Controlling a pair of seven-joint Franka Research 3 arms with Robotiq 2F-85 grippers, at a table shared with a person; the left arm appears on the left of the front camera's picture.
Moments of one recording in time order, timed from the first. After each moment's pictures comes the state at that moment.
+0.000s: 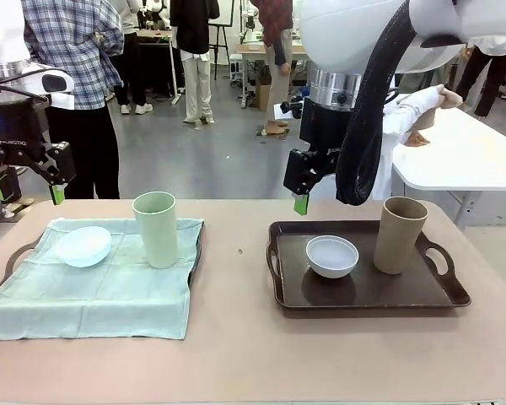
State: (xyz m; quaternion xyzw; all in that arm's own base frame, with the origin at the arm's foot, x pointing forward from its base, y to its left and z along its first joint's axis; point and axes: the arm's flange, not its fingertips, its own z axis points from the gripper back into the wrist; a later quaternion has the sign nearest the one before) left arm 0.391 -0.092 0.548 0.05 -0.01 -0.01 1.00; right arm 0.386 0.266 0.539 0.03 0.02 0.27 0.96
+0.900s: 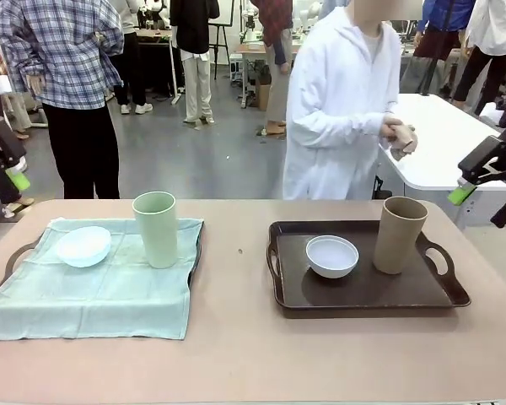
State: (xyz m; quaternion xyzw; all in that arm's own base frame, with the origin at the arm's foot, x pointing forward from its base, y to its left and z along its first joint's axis) left arm 0.365 -0.004 0.564 -0.14 0.00 0.00 0.99; right arm 0.359 -0.029 0.529 0.22 0.02 0.00 0.97
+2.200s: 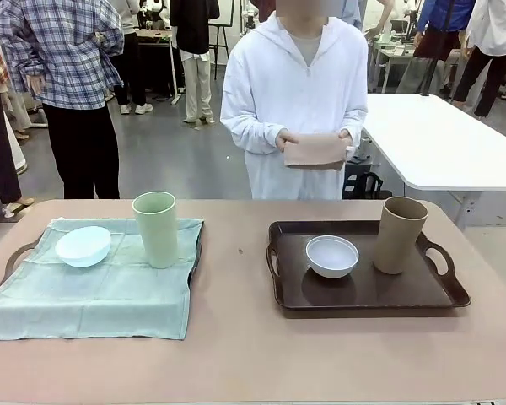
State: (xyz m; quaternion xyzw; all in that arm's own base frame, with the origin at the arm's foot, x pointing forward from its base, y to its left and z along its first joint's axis) left arm 0.322 0.224 0.534 -0.49 0.02 0.13 0.86; right arm 0.280 -0.237 0.453 0.56 -0.06 -0.08 0.83
